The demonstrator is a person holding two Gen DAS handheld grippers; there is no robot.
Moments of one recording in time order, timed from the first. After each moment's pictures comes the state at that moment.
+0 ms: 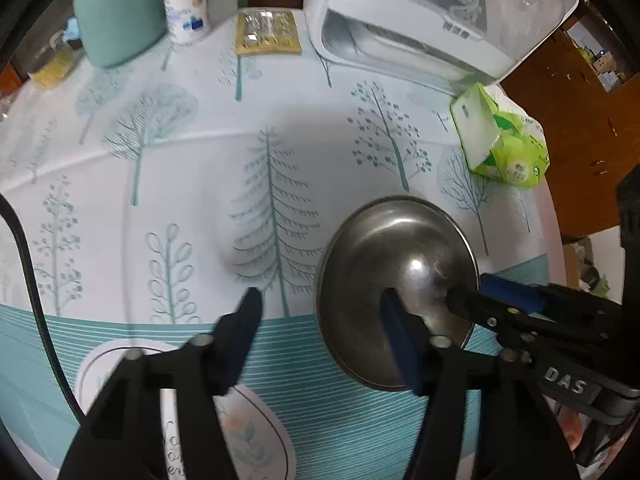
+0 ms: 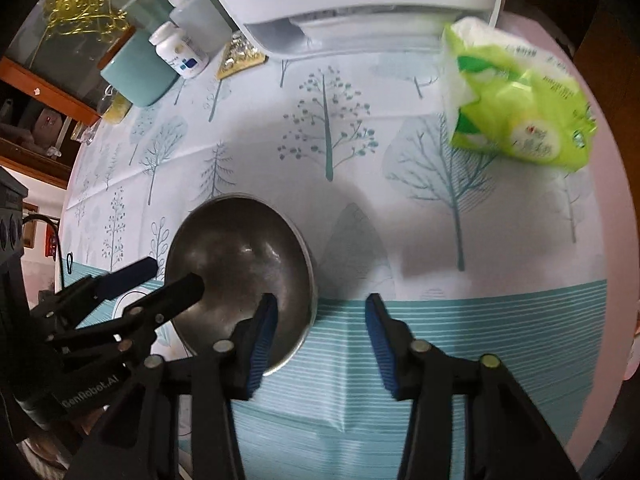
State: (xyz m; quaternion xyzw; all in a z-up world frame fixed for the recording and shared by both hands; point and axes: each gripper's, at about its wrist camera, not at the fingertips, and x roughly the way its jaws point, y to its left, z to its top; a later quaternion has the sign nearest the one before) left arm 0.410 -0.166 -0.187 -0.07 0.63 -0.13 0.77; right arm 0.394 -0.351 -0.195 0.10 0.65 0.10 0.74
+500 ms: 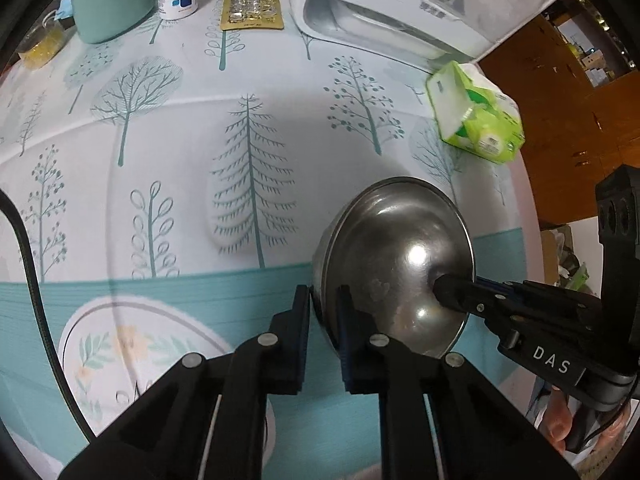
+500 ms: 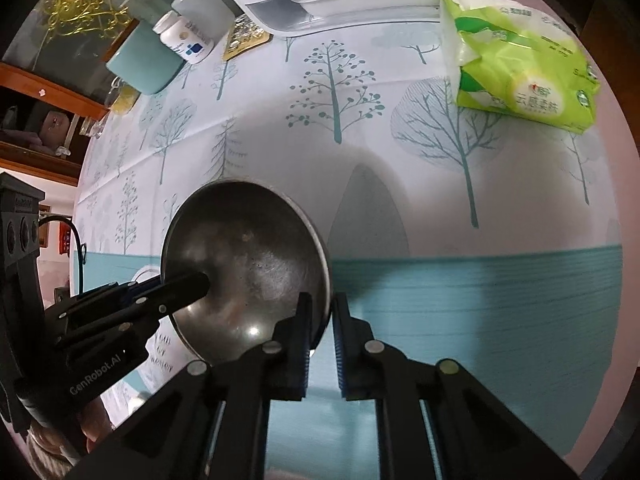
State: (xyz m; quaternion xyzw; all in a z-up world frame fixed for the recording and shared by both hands) left arm 0.385 -0.166 -0.172 -0.09 0.64 -0.16 0.74; right arm 0.373 -0.355 -0.192 0.13 0.67 0.11 0.72
